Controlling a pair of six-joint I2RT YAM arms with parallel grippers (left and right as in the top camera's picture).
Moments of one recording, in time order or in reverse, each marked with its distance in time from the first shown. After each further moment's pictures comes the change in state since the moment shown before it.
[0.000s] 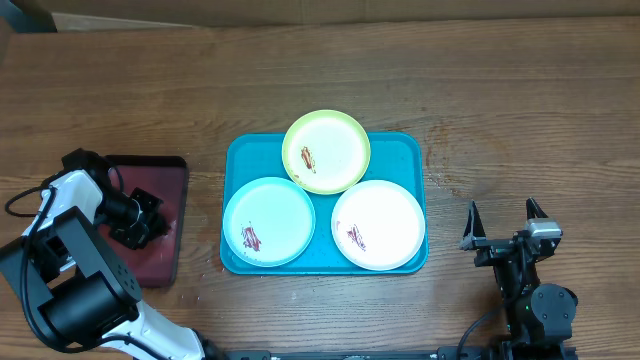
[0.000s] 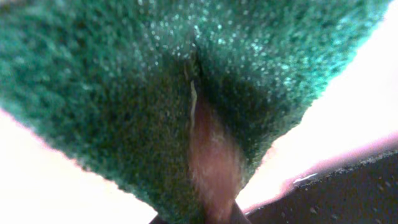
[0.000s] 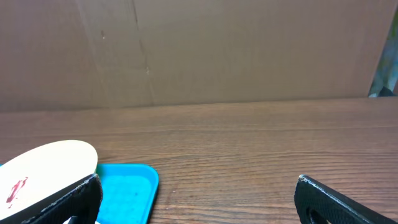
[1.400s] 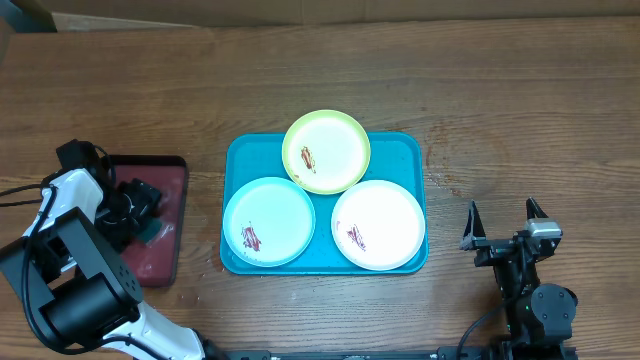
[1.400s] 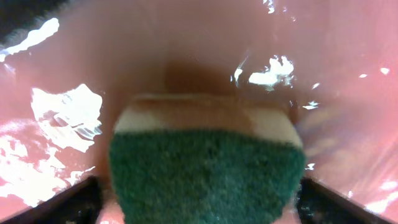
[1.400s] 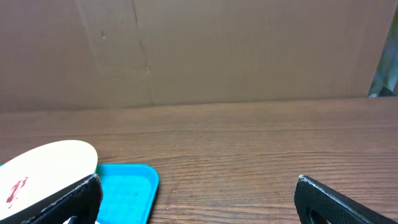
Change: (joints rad) left arm -0.006 -0.007 0.007 0.151 -0.230 -0.014; right arm 0.000 0.000 0.000 -0.001 0.000 0.000
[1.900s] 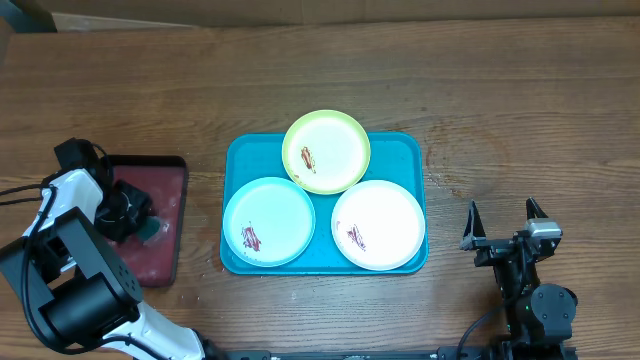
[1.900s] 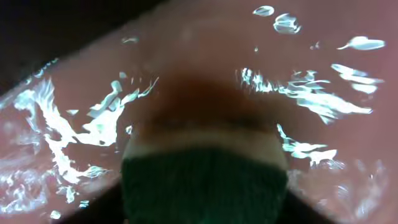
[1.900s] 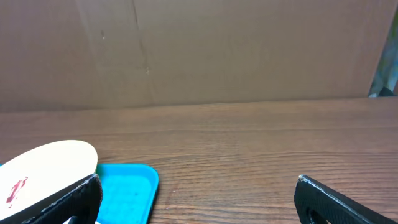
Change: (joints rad) left arm 0.000 0.001 -0.002 0.053 -0.038 -0.002; right arm 0.000 0.000 0.000 0.000 0.000 0.000
